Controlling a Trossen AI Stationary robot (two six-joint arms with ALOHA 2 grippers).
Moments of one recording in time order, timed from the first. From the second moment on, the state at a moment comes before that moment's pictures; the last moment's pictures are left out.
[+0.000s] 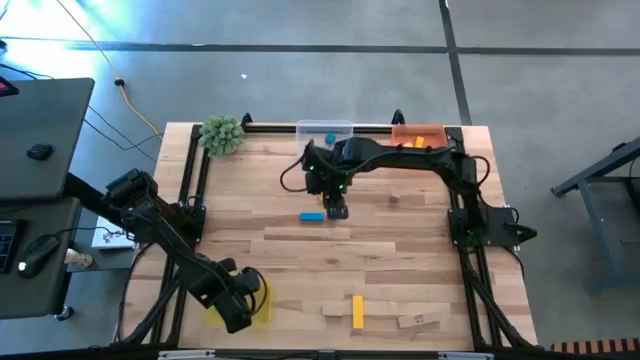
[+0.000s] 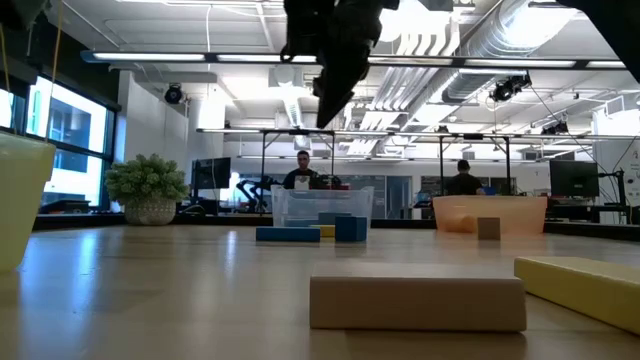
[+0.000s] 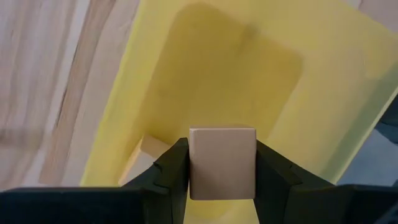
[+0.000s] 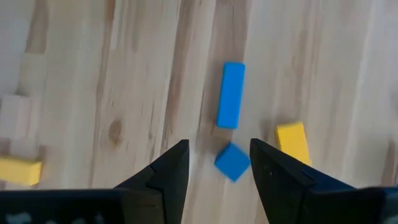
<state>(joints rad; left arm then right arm) -0.70 1.64 1.06 -0.83 -0.03 -1.22 -0.14 2.05 1.95 -1.14 -0.22 -0.24</state>
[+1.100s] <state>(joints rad) -0.70 1.64 0.98 -0.78 0.09 -1.26 -0.08 2.23 1.95 -0.94 -0.16 -0.19</state>
